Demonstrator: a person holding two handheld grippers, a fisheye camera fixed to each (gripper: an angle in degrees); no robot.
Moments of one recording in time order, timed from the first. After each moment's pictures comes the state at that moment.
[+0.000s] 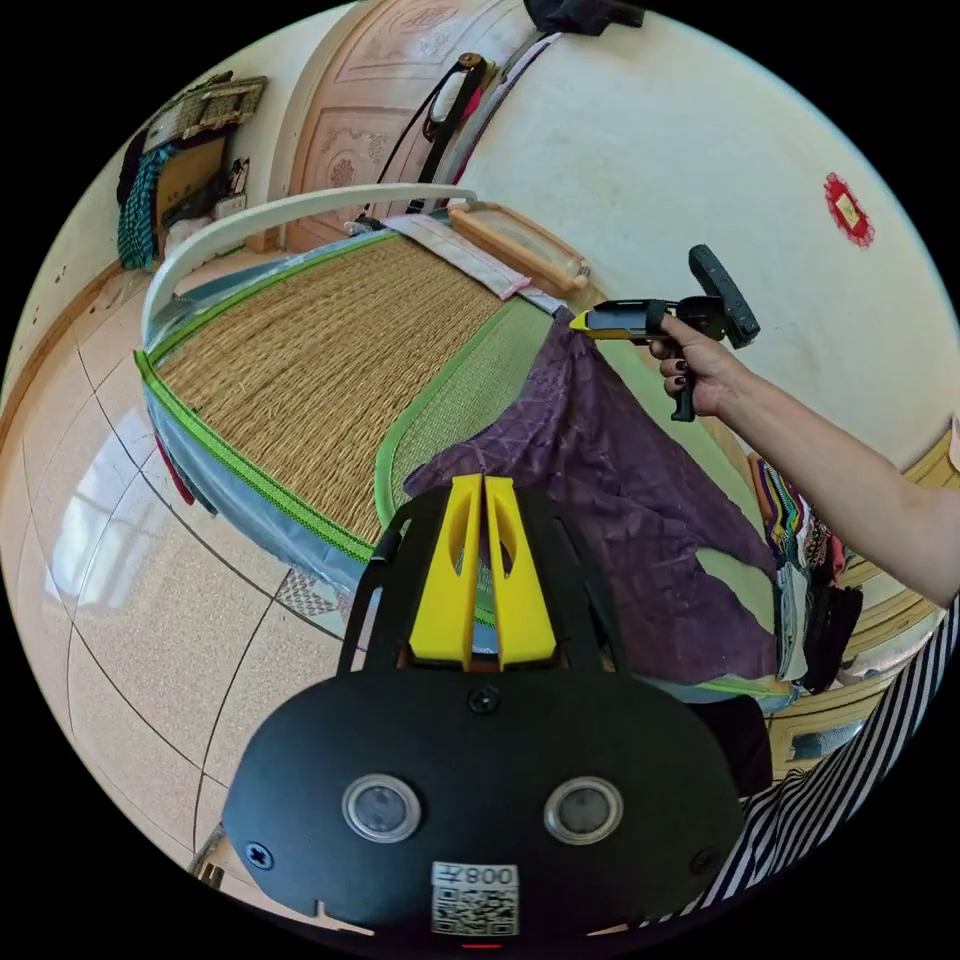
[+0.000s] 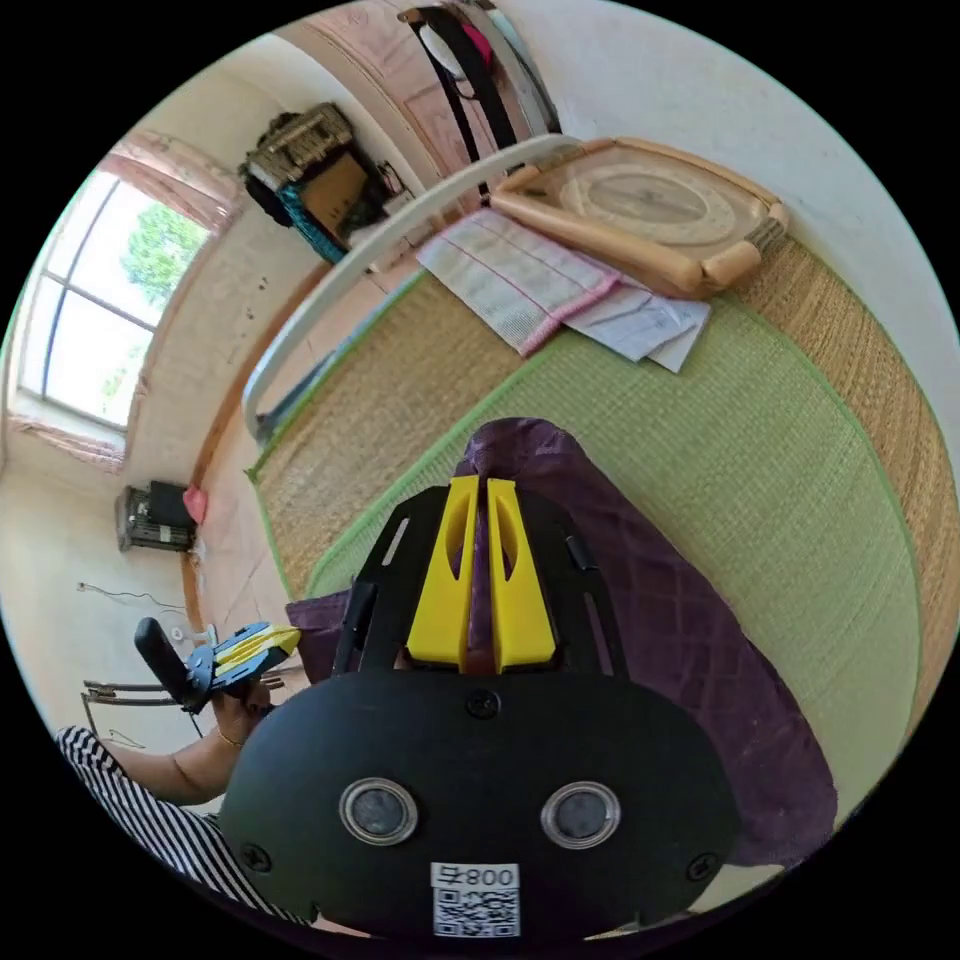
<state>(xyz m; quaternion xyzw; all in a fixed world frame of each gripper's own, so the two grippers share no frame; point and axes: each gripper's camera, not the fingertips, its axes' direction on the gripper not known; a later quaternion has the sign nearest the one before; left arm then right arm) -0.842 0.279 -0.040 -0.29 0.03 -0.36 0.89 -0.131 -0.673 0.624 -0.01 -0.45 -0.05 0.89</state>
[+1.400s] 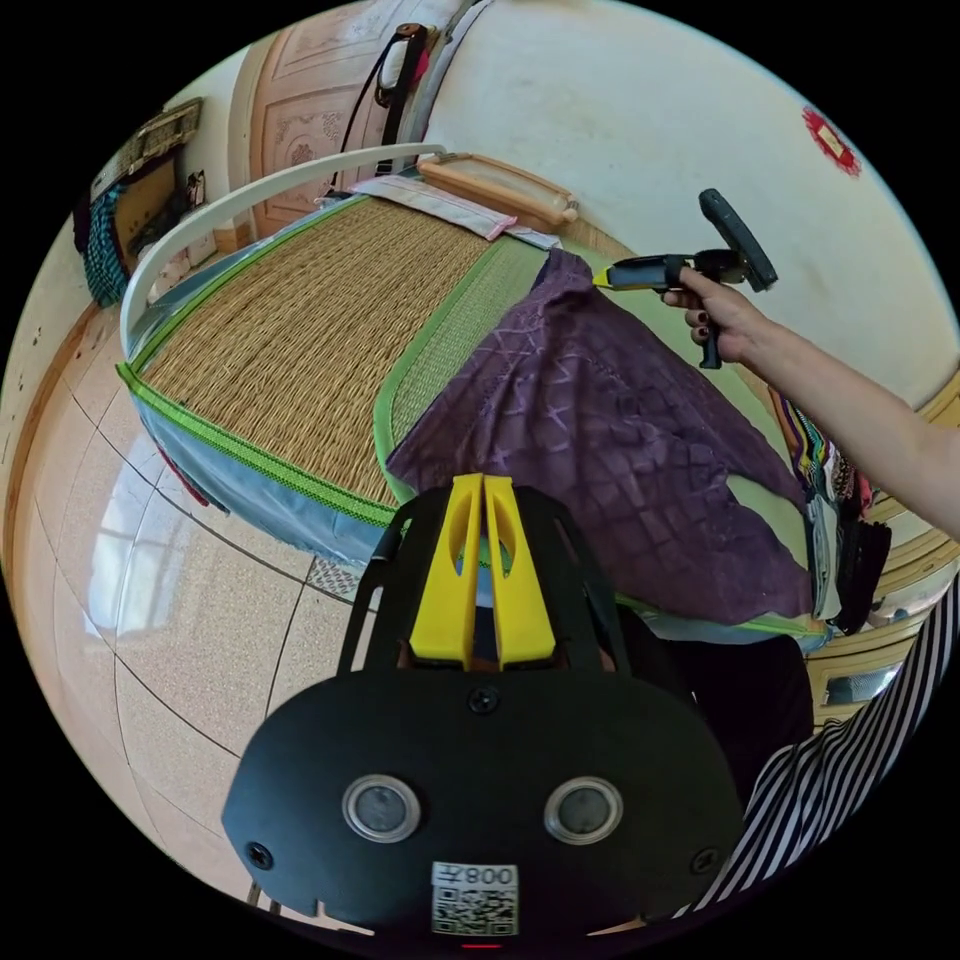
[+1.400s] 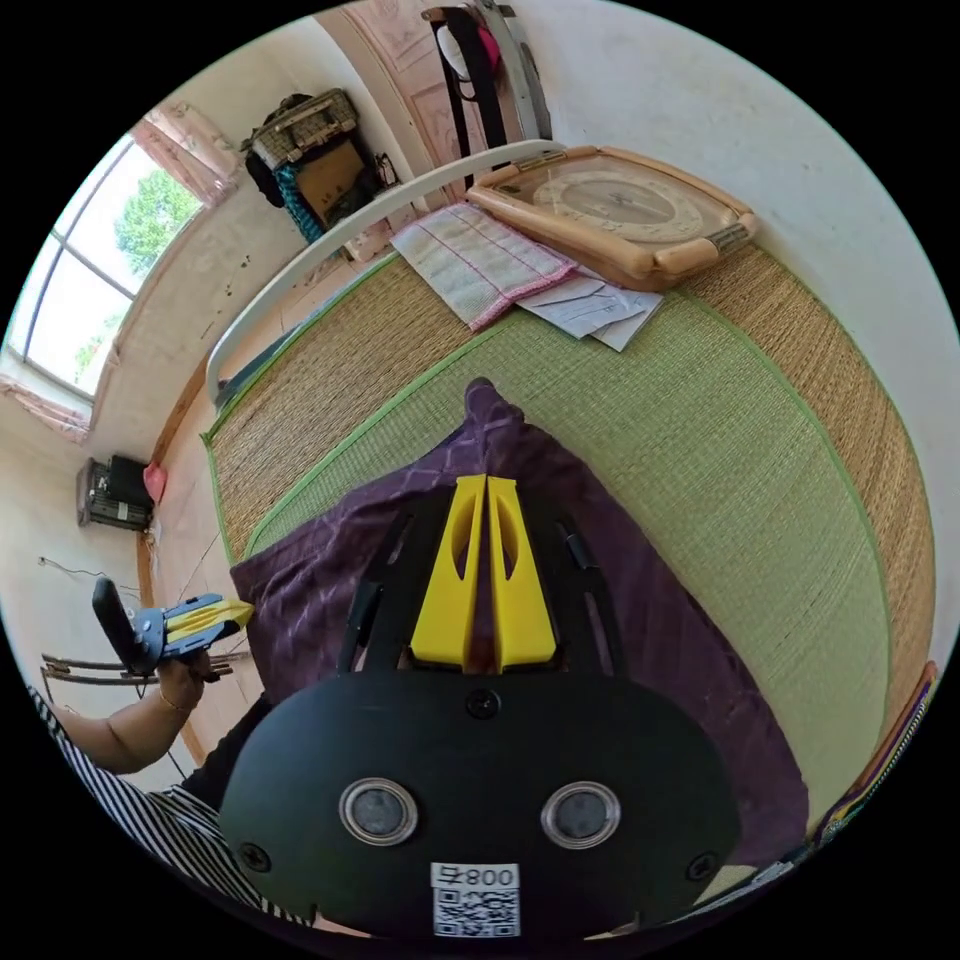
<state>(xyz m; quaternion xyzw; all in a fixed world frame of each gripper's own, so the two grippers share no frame) -0.852 0.364 -0.025 -0.36 0.06 -0.30 0.88 -0.147 -0.592 0.743 -0.01 -0.37 -0.09 0.92</state>
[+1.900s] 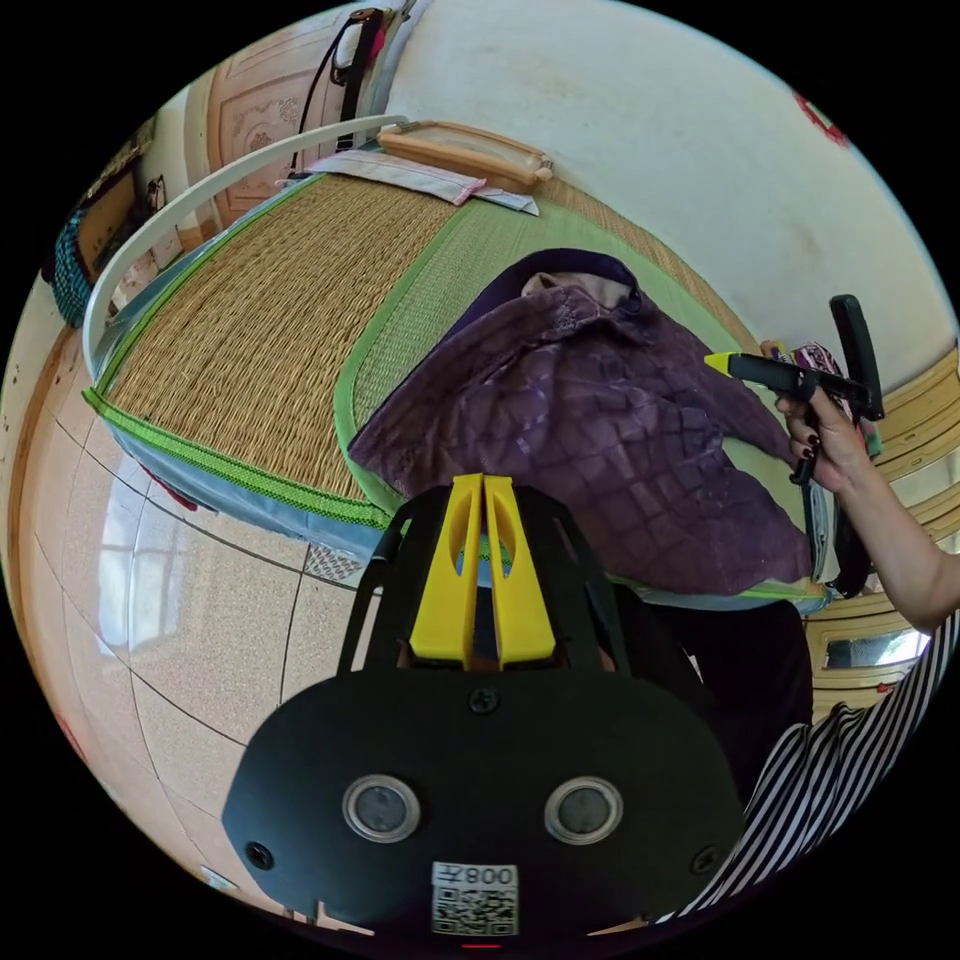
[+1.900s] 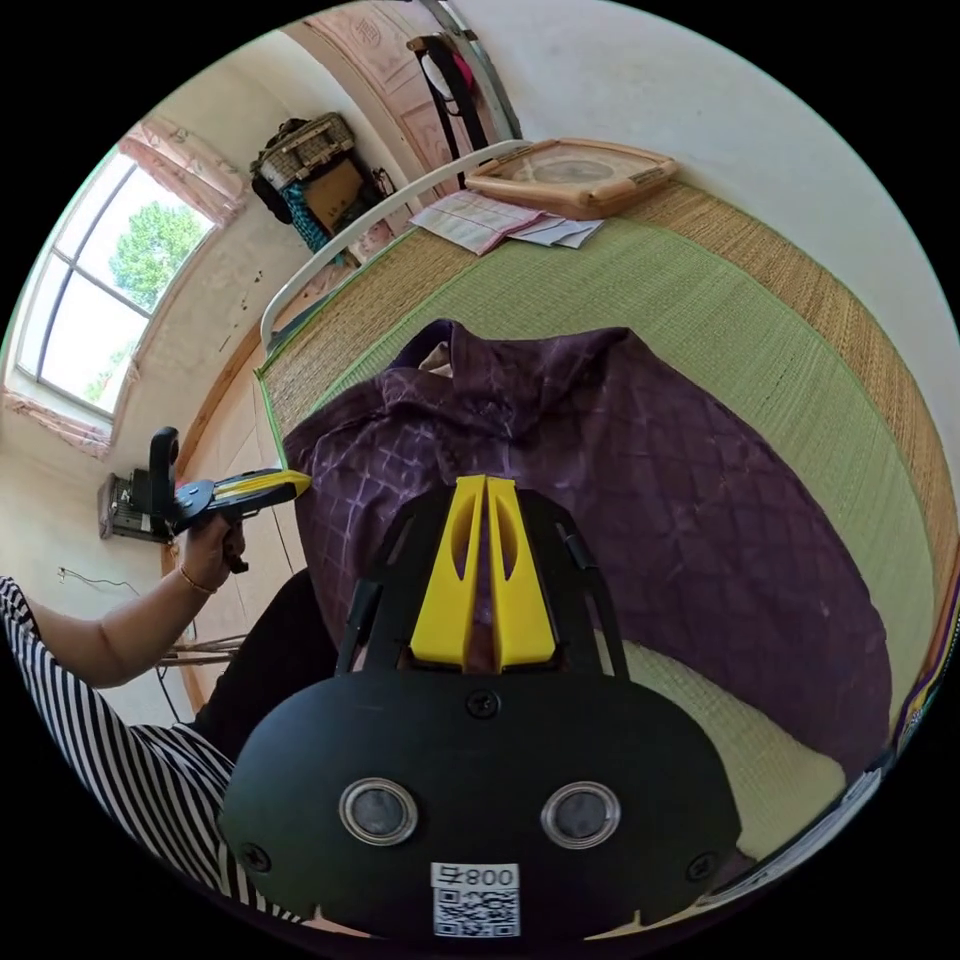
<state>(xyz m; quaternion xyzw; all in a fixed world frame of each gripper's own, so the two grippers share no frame) -0.852 0.366 -0.004 -0.42 0.09 -0.27 0.86 -0.101 -0.445 0.707 -0.02 -0.39 -0.04 0.92</state>
